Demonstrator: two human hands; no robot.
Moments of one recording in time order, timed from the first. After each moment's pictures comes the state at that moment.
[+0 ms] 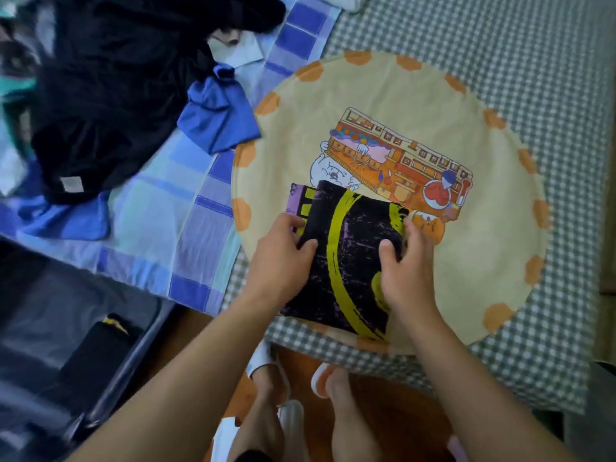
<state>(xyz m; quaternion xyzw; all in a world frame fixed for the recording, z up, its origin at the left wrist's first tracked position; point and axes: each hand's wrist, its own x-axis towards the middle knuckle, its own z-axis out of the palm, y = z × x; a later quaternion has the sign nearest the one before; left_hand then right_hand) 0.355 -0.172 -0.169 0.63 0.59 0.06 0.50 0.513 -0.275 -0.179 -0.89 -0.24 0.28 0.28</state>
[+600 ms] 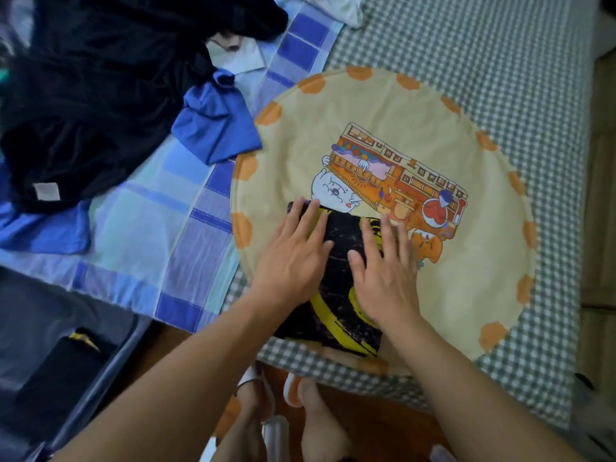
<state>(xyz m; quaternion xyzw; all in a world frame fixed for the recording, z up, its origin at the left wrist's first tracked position) 0.368 -0.146 -0.242 0.90 0.37 0.01 0.22 0.513 -0.252 -0.220 -0.85 -0.50 0.14 -0.04</state>
